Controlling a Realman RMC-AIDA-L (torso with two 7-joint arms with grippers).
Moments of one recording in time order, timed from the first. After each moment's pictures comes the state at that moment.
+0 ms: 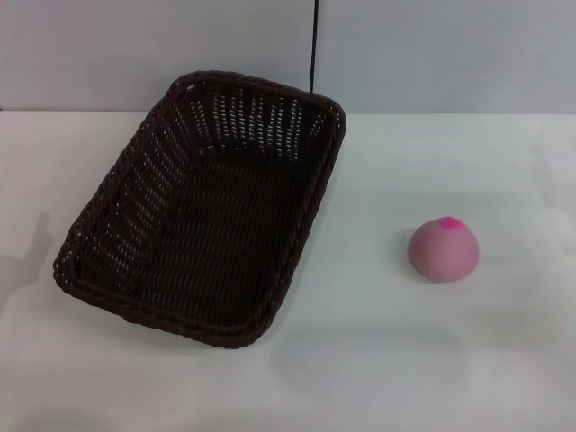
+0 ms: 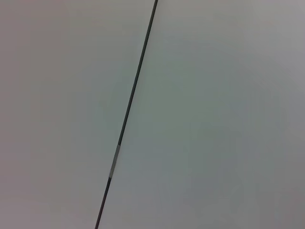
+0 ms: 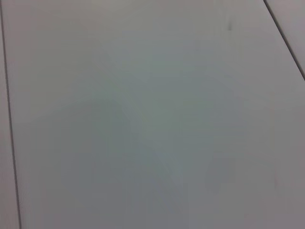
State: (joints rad) left arm -0.16 -2.06 0.69 -0.02 0.88 1.56 -0.52; right arm 0.41 2.08 -0.59 0.10 -0.87 -1.67 0.46
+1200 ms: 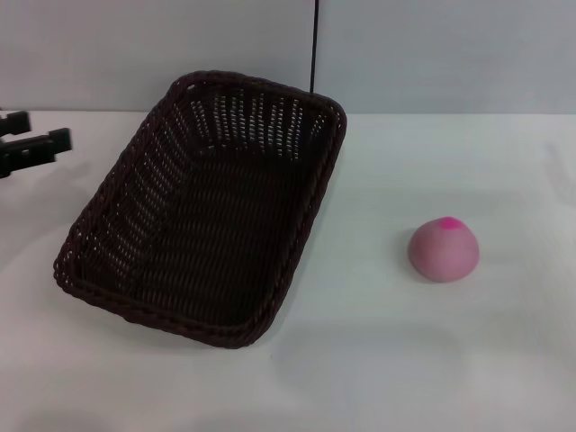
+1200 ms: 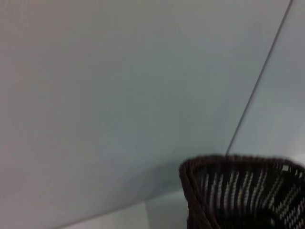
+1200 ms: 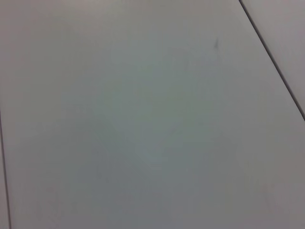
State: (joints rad) left arm -0.16 -2.01 0.86 1.25 1.86 1.38 -1.93; right arm 0.40 2.08 -0.58 0.06 -0.86 -1.68 0.53
